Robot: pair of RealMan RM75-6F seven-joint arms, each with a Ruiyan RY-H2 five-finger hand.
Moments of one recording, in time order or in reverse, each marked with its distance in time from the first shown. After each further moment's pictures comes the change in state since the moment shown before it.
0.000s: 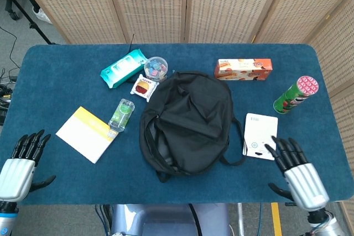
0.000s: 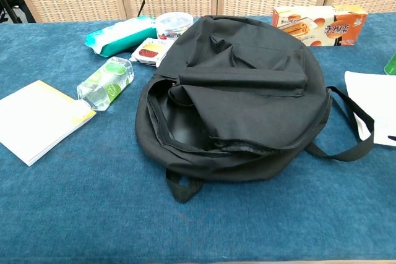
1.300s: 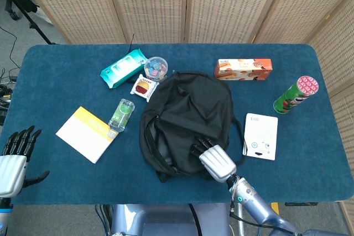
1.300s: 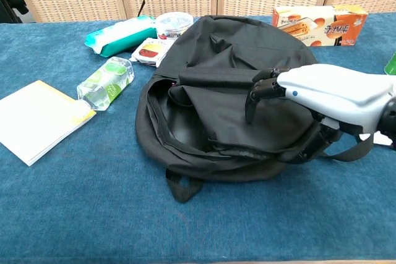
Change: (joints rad) left arm -0.001 0.014 -0.028 0.007 -0.068 -0.002 -0.037; right arm 0.376 -0.426 0.121 0.029 0.418 -0.512 -0.267
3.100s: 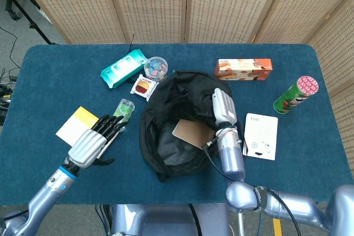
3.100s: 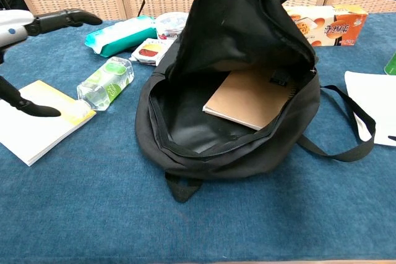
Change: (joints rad) left arm -0.398 -0.187 -0.088 0.065 0.092 -0.399 -0.106; right arm 0.347 -0.179 0.608 -0.104 1.082 0.396 -0.142
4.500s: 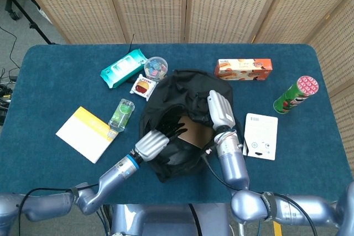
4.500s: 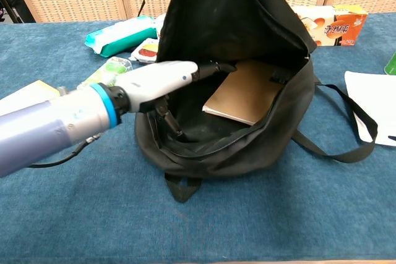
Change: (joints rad) left arm -0.338 -0.514 -0.073 0.418 -0.123 -0.222 -0.069; right arm 0.048 0.146 -0.008 -0.233 0.119 0.033 0.001
